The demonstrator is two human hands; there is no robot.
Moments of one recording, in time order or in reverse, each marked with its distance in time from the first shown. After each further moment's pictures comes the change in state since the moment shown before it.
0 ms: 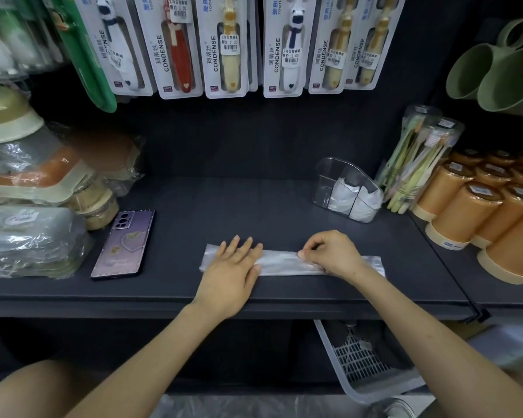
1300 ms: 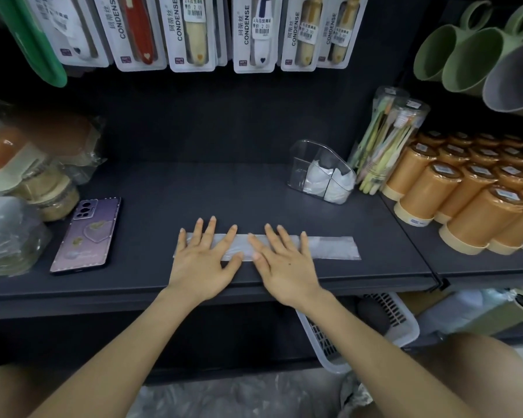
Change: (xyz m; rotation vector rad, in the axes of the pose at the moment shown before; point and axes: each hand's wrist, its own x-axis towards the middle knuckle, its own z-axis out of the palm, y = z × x) left_hand 0.005 -0.001 0.007 0.121 -0.166 -0.168; right_hand -0.044 -0.005 0.064 -0.618 -0.026 -0.163
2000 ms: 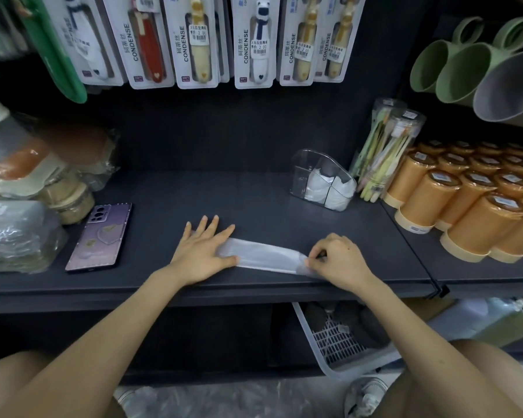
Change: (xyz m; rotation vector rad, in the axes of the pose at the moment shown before) left_hand 0.014 -0.015 -0.030 -0.149 -0.112 0.080; right_hand -0.013 0.078 -0.042 0.240 0.084 0.144
